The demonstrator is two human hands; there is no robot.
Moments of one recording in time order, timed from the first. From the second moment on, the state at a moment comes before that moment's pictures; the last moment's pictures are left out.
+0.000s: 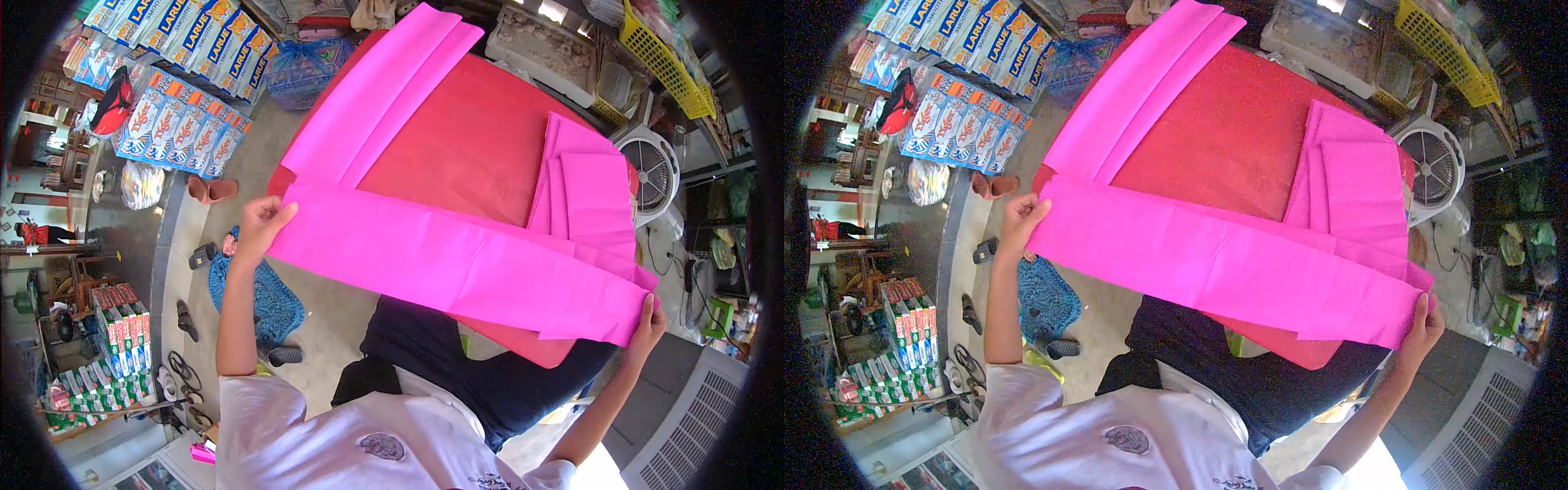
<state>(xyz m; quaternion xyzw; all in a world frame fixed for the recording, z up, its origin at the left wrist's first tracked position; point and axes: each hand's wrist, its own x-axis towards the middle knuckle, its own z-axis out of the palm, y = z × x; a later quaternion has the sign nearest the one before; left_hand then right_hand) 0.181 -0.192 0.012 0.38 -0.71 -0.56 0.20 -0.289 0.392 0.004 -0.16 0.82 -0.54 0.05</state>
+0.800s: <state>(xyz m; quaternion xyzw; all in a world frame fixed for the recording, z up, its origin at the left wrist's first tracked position) 0.154 -0.205 0.006 0.27 -0.82 -0.44 0.25 -0.269 0.365 0.009 -0.18 0.89 -0.41 0.09</state>
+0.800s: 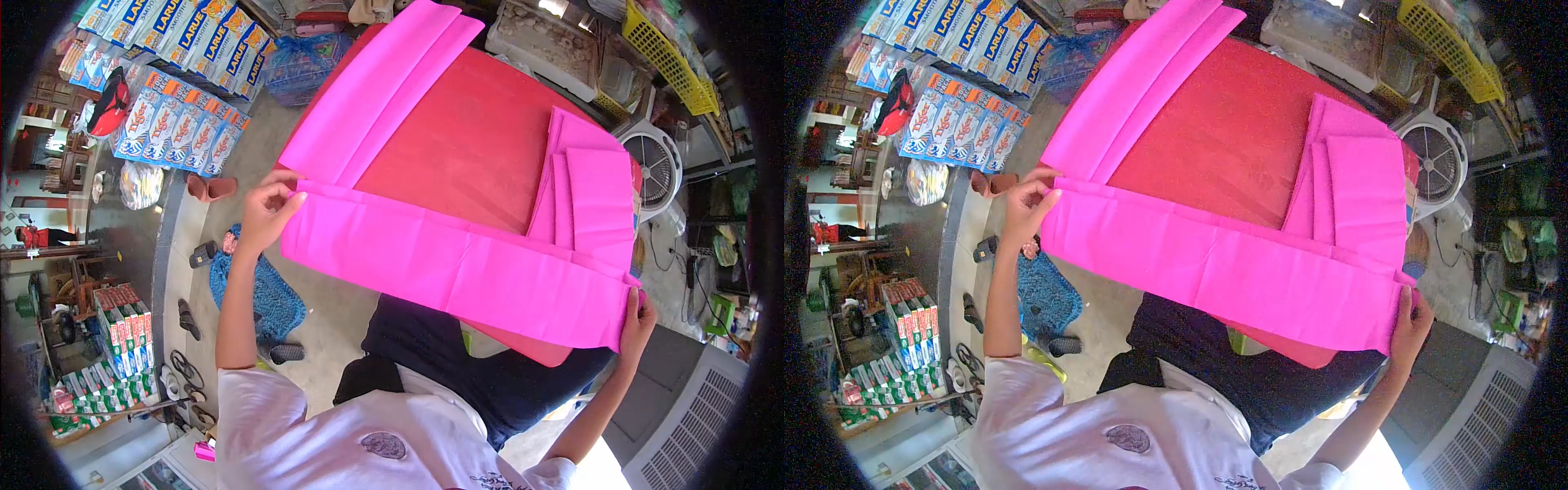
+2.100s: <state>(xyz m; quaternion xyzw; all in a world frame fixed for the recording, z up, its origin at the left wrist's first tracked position) 0.152 -0.274 0.022 0.39 -0.72 -0.51 0.26 -0.291 0.312 0.069 -0.14 0.84 -0.51 0.08</state>
